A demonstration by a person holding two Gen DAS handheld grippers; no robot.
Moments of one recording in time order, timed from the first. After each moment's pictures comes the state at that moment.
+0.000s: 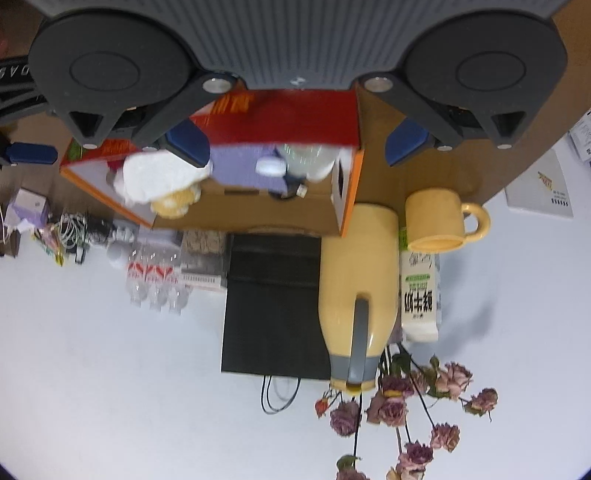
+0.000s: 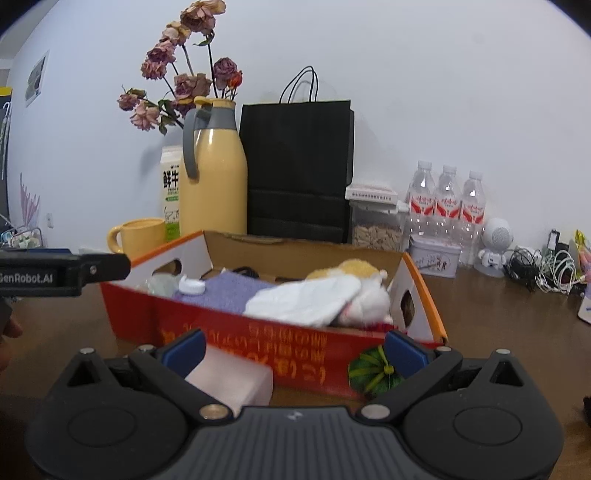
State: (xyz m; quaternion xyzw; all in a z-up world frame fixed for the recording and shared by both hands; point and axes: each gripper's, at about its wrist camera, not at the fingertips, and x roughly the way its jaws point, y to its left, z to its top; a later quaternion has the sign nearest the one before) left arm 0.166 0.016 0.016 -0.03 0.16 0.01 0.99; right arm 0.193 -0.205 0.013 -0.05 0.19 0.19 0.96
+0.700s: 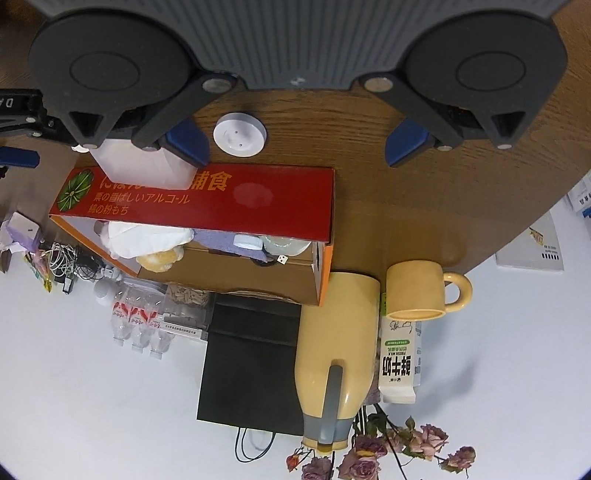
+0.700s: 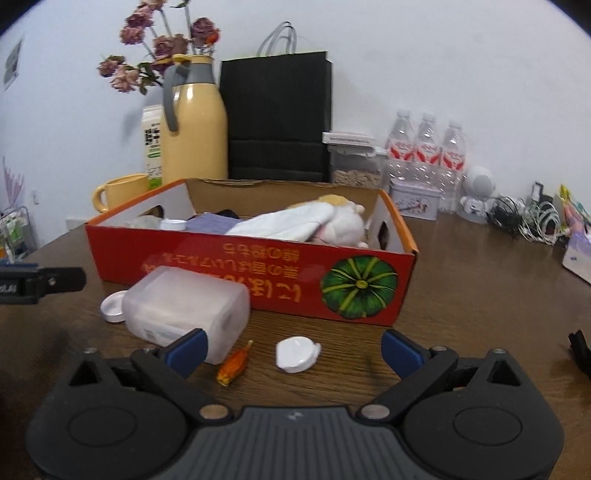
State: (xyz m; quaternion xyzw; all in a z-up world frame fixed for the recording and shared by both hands) left arm 0.148 0.033 -0.012 -0.06 0.24 0.03 0.97; right arm 0.182 -0.226 -0.012 -0.05 0.26 0.16 0.95
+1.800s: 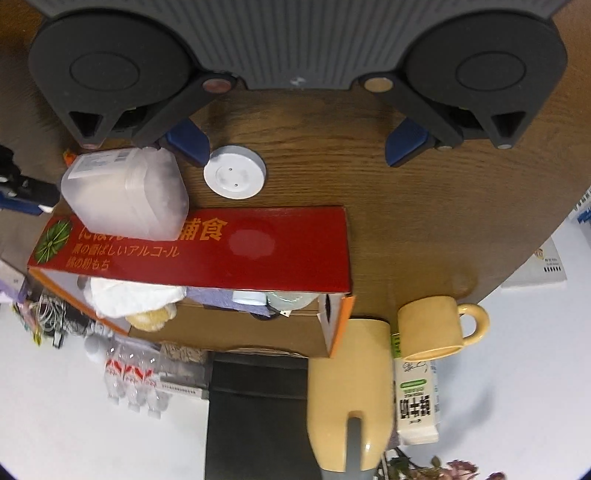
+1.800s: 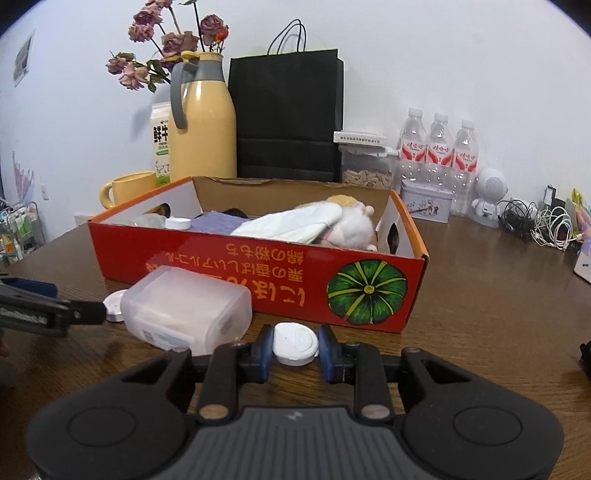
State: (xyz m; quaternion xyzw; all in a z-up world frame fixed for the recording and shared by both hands) left arm 0.179 0.015 -0.032 -0.02 0.32 0.03 0.95; right arm 0.190 -0.225 -0.012 -0.06 0.25 0.18 0.95
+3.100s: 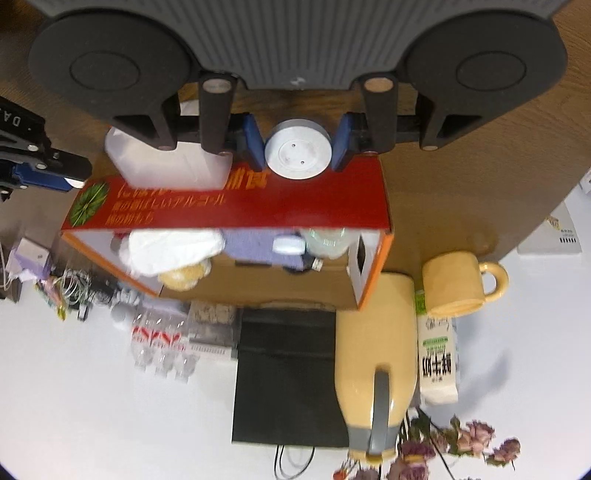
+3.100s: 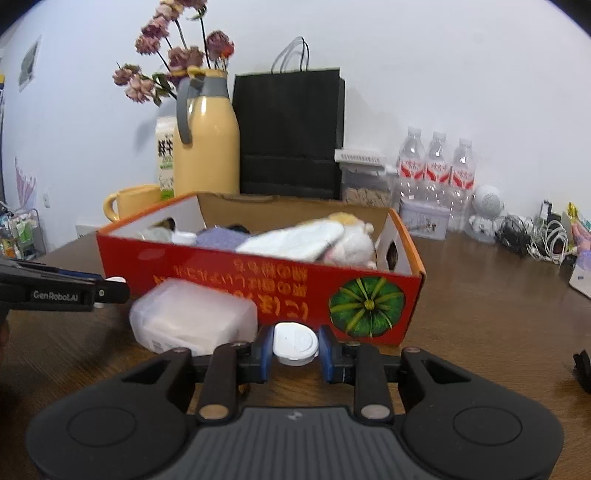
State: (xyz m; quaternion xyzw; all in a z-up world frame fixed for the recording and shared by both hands) left arm 0.172 0.001 -0.004 -0.03 0.26 0.00 0.97; right arm 0.177 -0.223 -0.006 -0.06 0.22 0.18 0.96
